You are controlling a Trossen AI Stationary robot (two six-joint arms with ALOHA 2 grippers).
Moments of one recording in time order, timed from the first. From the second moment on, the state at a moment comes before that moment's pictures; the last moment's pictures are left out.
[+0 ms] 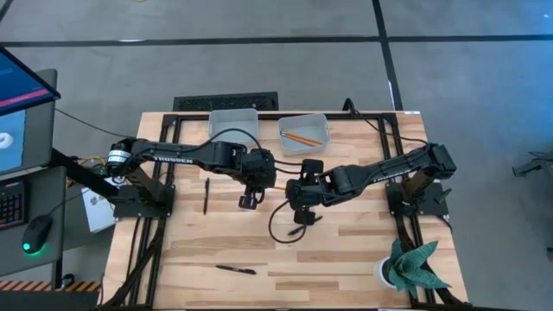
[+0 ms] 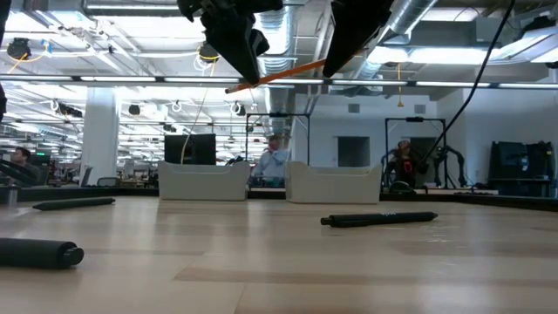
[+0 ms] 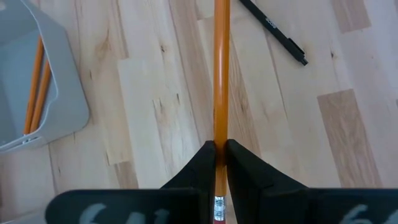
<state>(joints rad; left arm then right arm) 0.01 1.66 1.48 -0.88 -0.02 0.24 0.24 1.72 1.51 -0.94 0.38 0.21</state>
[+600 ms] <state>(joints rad) 0.01 1.66 1.48 -0.89 -0.02 0.24 0.24 1.72 1.51 -0.94 0.39 0.21</state>
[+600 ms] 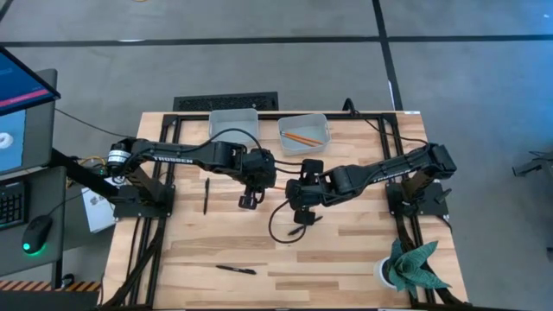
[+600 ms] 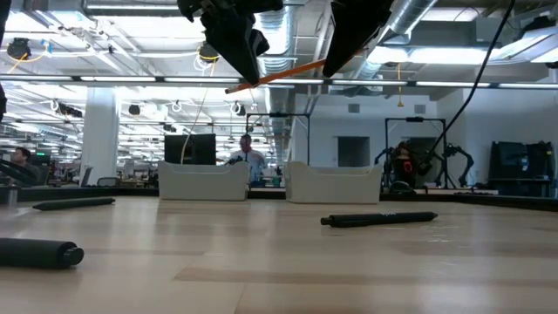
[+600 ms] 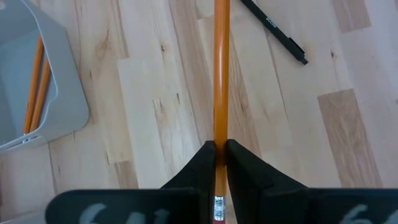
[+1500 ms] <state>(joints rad) 0.01 1.66 1.48 -0.89 -0.02 0.24 0.24 1.72 1.51 -0.94 0.39 0.21</state>
